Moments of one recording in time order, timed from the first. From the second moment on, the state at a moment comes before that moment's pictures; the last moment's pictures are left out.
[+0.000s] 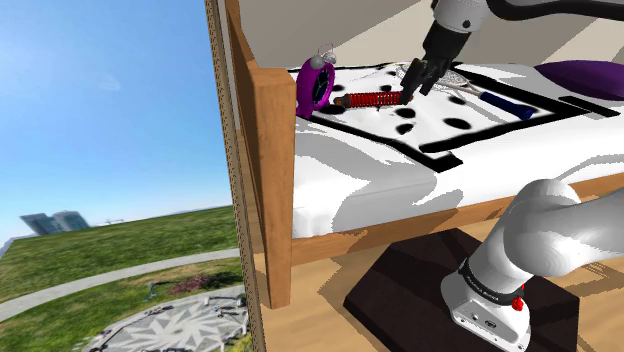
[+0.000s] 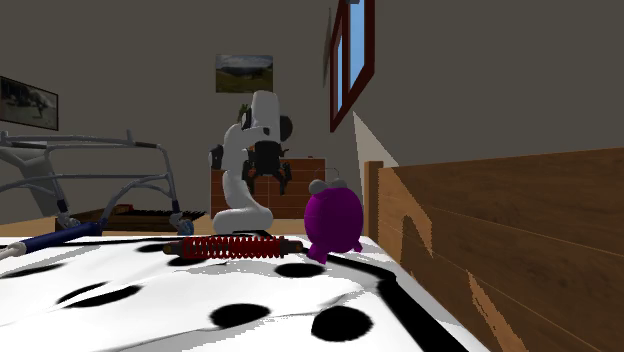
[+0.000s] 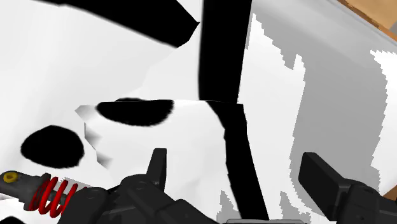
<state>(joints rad) 0.02 -0.80 -0.04 -2.32 -0.09 1.72 0.08</state>
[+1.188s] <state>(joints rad) -0.12 -0.23 0.19 -1.75 0.04 1.75 0.95</state>
